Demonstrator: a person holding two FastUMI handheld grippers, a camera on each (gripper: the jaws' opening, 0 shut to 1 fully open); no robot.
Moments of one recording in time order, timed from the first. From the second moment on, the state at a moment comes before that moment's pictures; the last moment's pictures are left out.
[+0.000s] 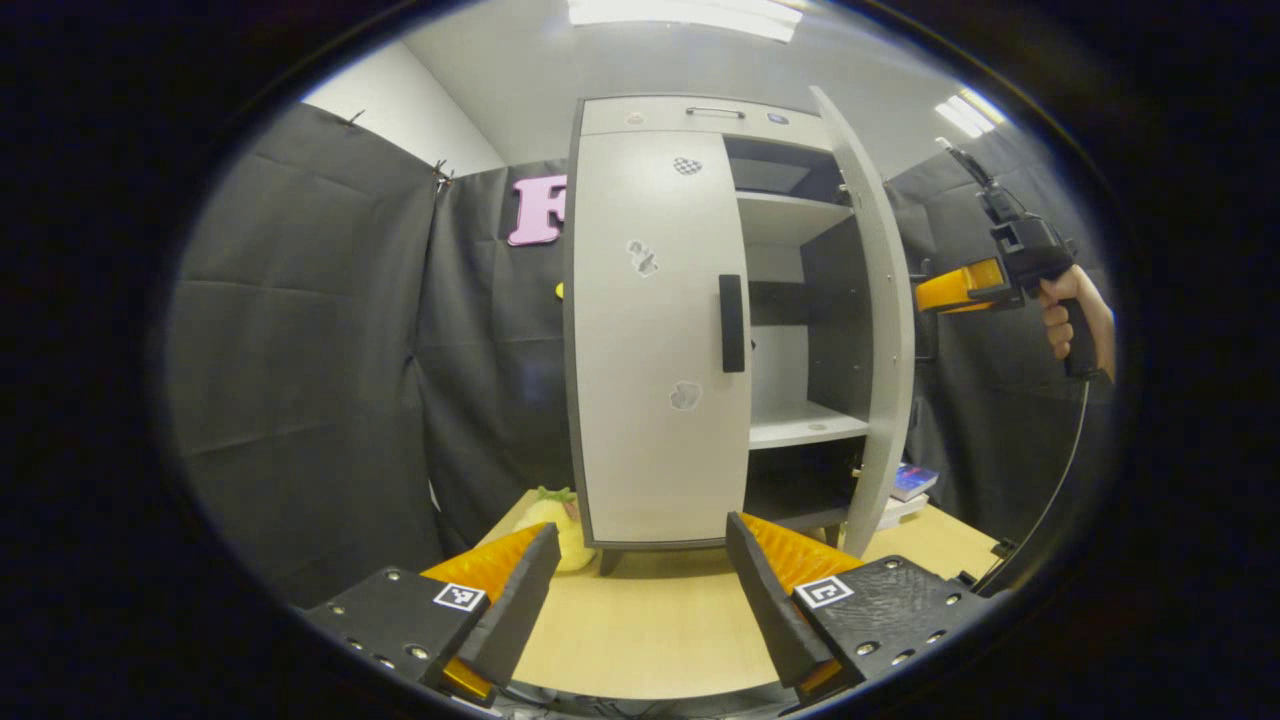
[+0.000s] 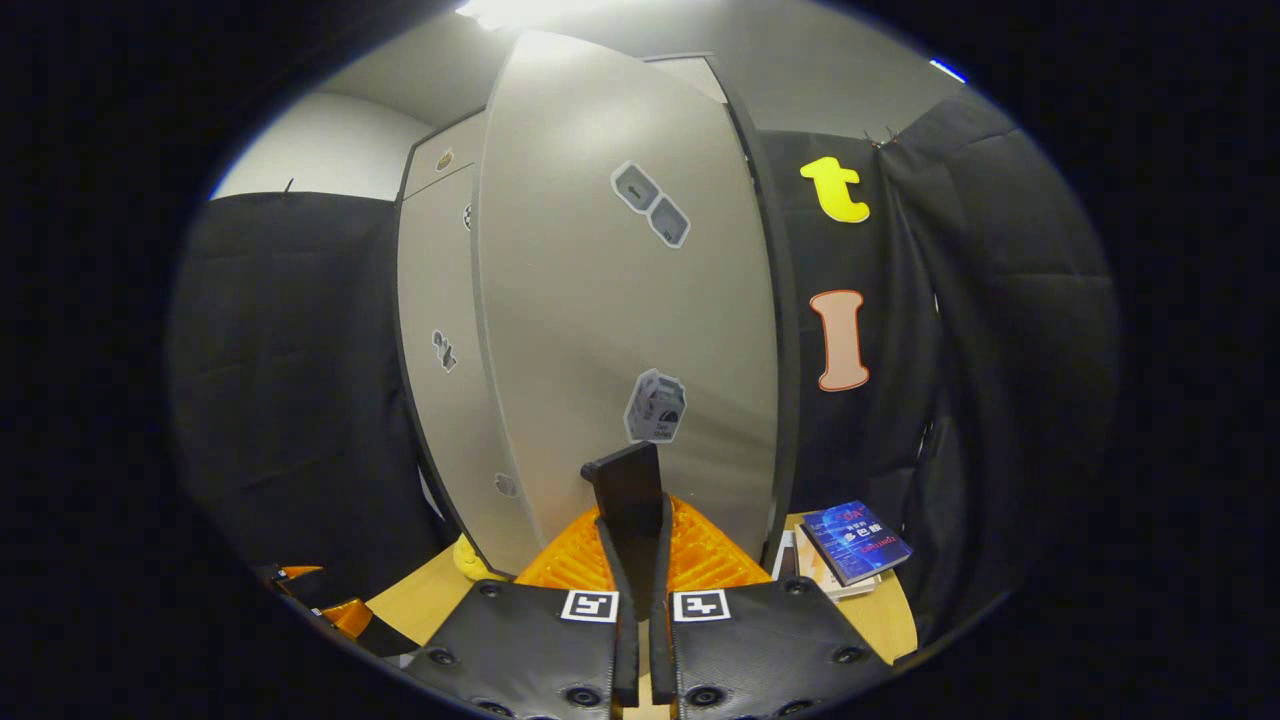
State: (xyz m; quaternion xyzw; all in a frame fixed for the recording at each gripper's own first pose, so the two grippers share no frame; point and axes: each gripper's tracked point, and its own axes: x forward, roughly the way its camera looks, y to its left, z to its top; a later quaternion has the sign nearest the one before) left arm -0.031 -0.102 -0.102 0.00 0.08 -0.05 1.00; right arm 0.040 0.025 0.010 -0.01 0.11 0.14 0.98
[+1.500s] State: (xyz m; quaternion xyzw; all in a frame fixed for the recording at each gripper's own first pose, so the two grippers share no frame) left arm 0.029 -0.134 -0.088 0.03 0.06 -0.17 0.98; right arm 0.022 -0.101 0.012 0.02 0.08 0.03 1.00
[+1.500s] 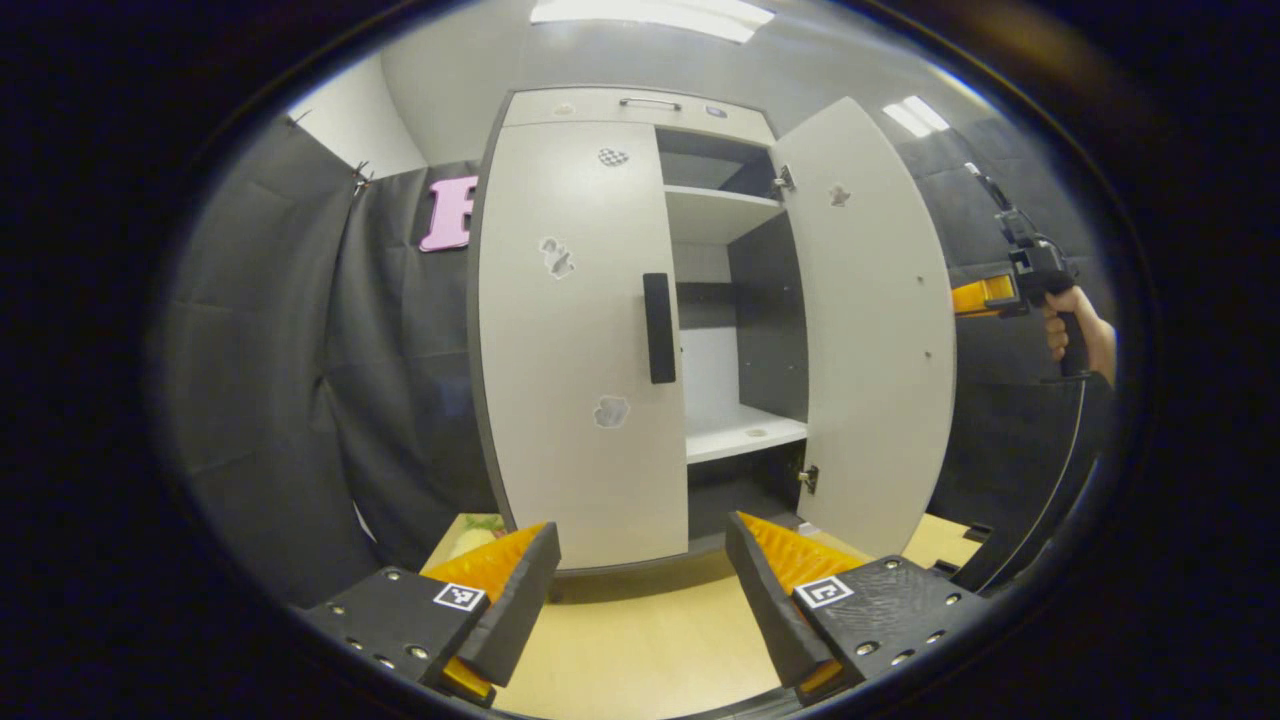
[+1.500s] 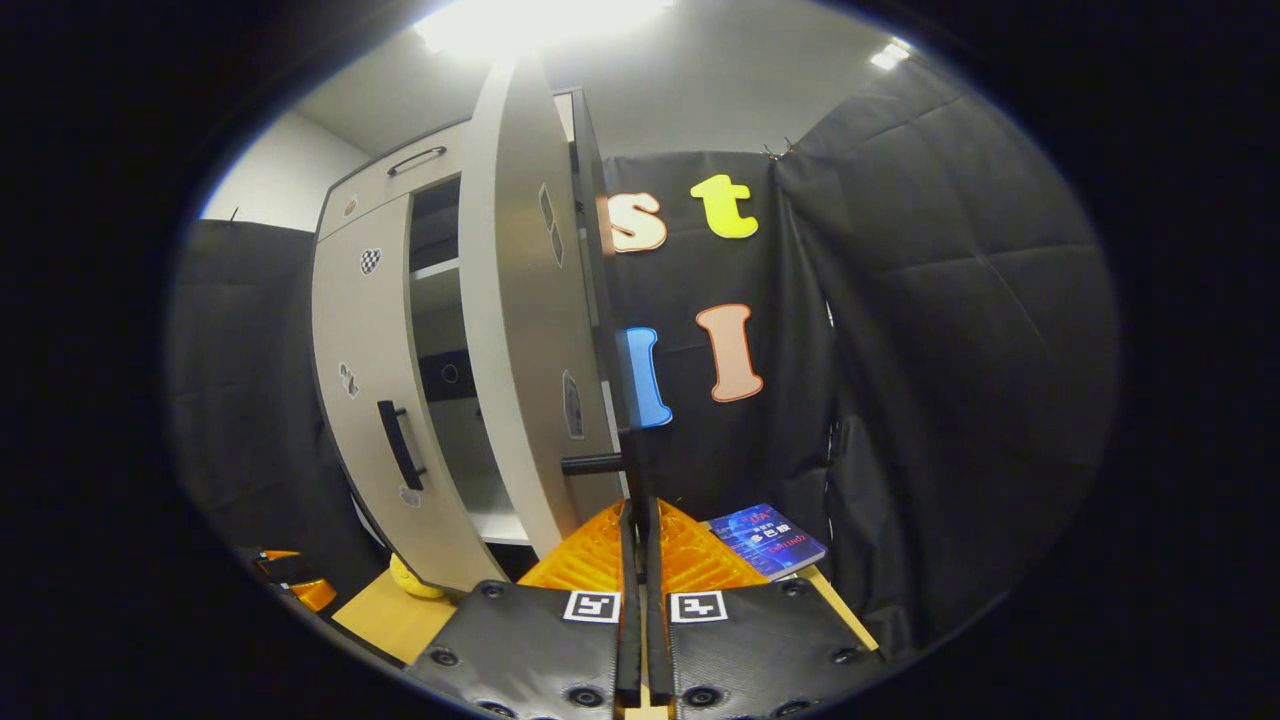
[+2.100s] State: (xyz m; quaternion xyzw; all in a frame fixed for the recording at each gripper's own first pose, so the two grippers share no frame) left arm 0.141 -0.183 -0.003 -0.01 0.00 -0.19 0.98; right arm -0.011 -0.204 0.016 -0.01 0.07 -0.09 0.99
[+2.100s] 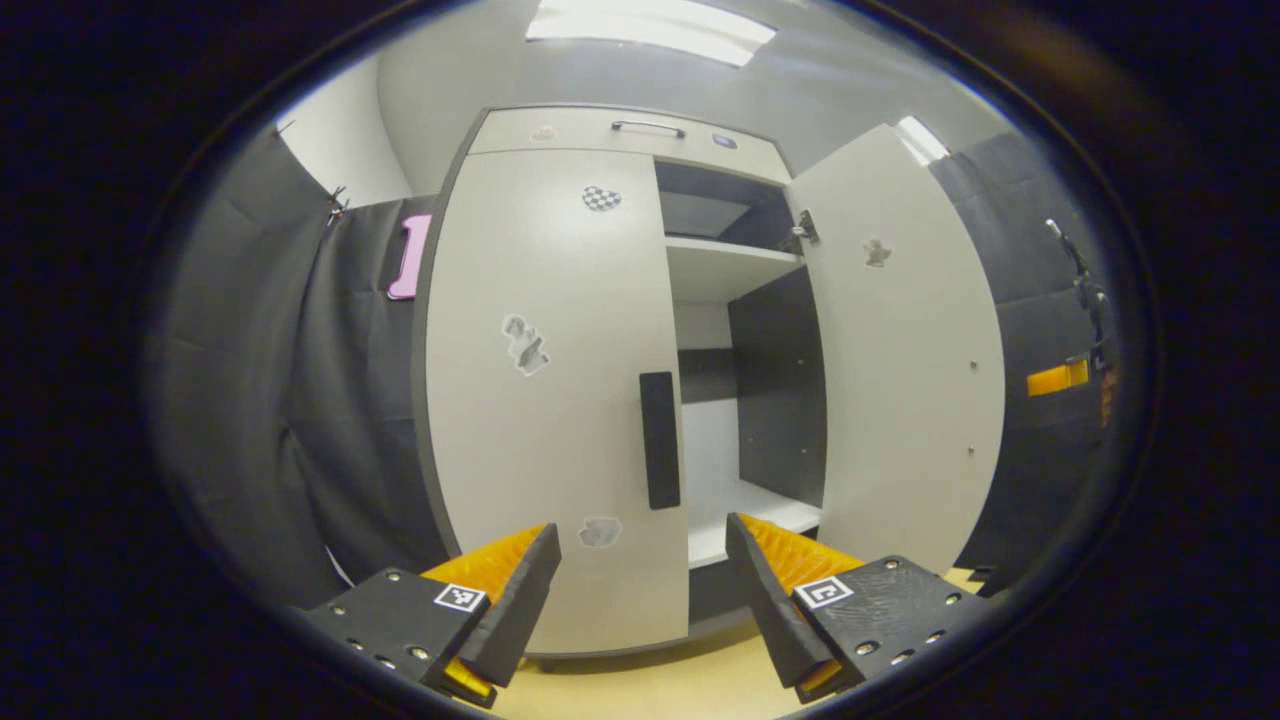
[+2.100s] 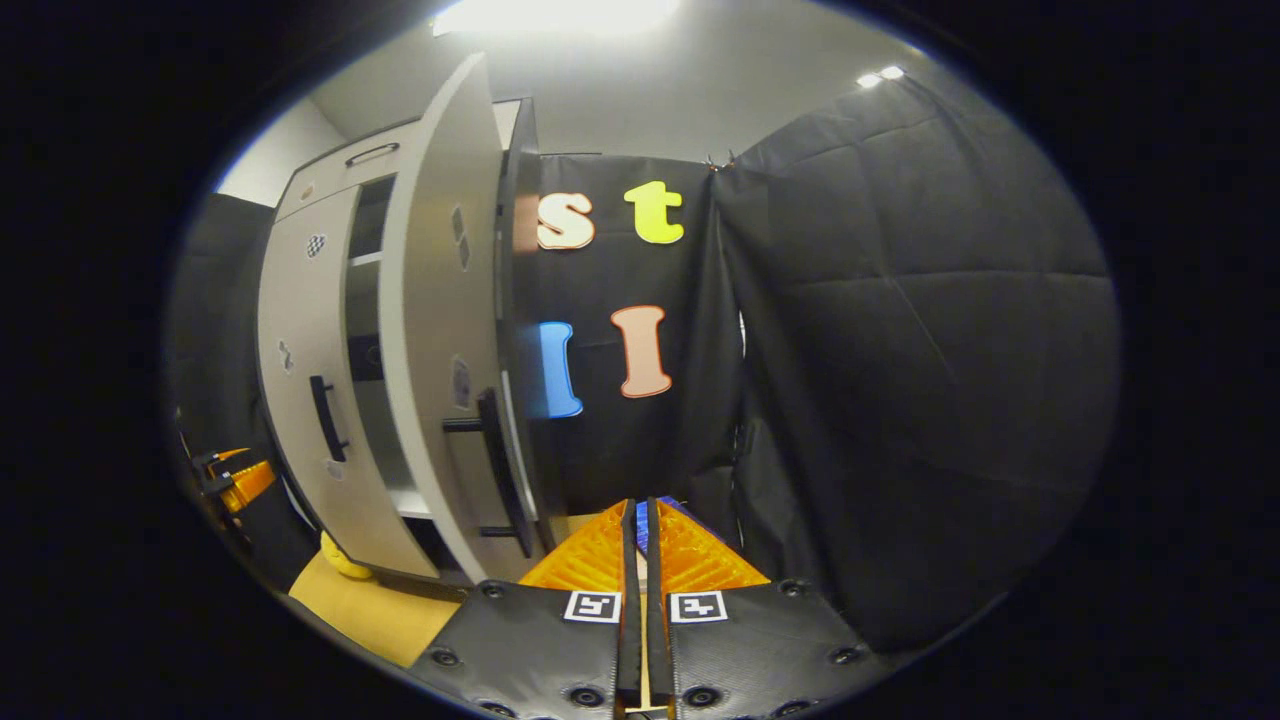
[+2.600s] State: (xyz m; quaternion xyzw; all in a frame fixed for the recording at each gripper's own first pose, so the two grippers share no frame) left arm 0.225 -0.223 0.029 0.01 -0.01 -0.13 0.99; right arm 0.079 -0.276 0.003 0.04 0.06 -0.12 0.99
